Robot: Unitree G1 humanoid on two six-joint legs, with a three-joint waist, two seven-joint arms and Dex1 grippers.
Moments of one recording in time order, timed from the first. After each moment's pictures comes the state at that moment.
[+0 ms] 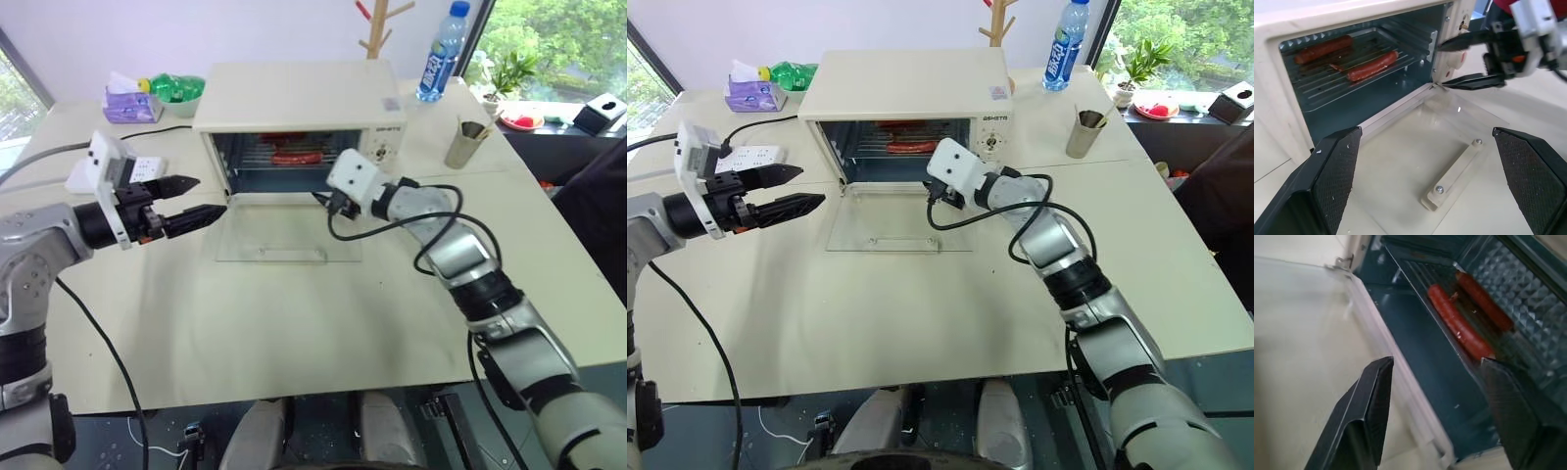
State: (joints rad) left arm -0.44 0.83 0.33 -0.21 -0.69 0.88 -0.93; right arm -0.85 -0.40 0.39 0.24 -0.08 0.22 0.54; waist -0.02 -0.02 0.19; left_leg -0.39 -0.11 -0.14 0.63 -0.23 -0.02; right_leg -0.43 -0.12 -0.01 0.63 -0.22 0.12
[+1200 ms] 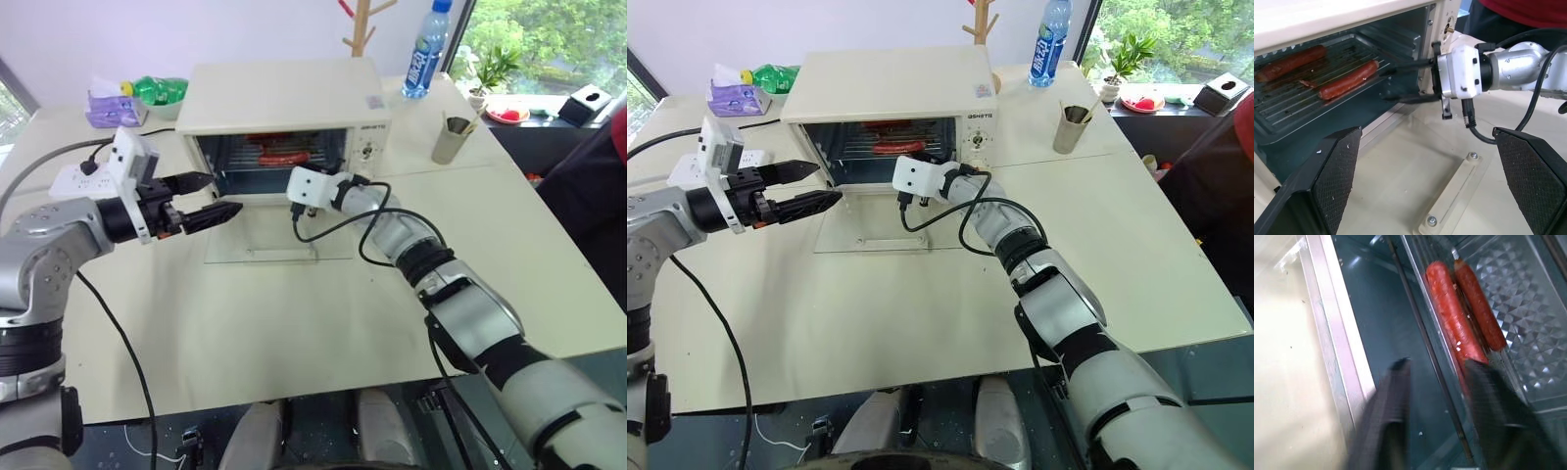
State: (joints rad) left arm -0.49 0.80 0.25 -0.19 -0.70 0.84 -0.88; right arm -1.12 -0.18 0.44 0.97 -0.43 -0.24 0.27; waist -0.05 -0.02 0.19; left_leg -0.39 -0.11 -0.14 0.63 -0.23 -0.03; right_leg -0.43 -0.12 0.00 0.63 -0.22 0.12
